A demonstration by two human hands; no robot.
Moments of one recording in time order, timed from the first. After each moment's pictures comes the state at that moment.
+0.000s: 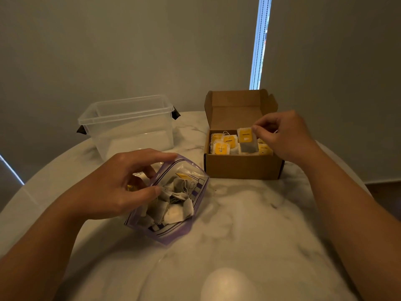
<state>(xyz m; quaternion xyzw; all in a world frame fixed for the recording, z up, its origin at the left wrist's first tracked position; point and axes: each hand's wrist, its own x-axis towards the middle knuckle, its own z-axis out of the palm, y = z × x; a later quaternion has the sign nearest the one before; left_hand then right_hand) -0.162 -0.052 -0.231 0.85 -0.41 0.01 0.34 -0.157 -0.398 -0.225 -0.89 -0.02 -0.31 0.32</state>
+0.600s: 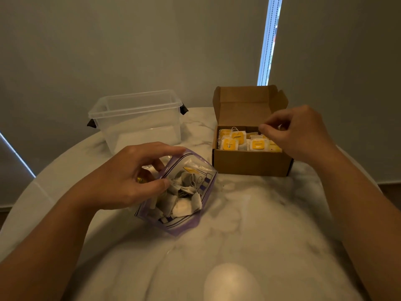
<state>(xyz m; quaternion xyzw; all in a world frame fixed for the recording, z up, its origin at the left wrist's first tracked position) -0.164 -0.052 -0.229 0.85 -0.40 0.01 0.34 -0.176 -0.385 -0.216 -0.91 0.00 -0.31 0.27</state>
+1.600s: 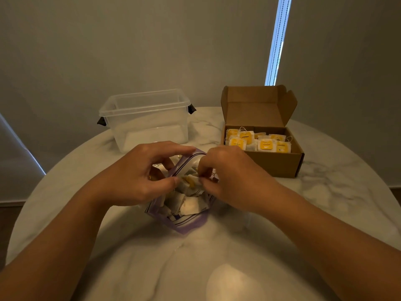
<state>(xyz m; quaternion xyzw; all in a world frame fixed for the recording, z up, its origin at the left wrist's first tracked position) -0.164 -0.054 -0.228 0.85 -0.40 0.01 0.33 -0.207 -0.267 -0.235 -0.95 -0.23 -0.15 0.15</state>
